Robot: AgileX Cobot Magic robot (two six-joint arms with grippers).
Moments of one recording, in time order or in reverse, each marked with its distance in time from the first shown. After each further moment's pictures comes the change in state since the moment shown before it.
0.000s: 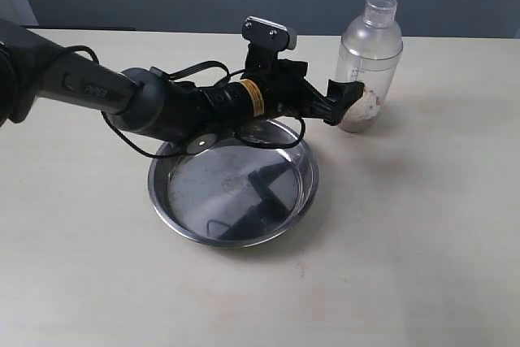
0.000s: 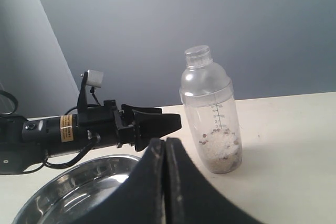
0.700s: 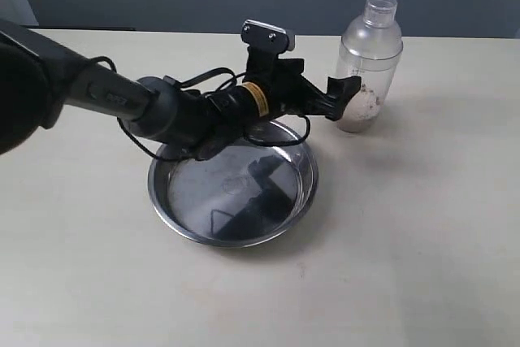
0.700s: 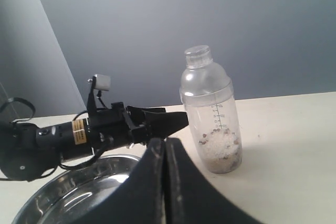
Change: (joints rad) left arm -0.011 0.082 -0.056 -0.122 -0.045 0.077; right arm 0.000 0.000 0.000 0.000 0.000 0.000
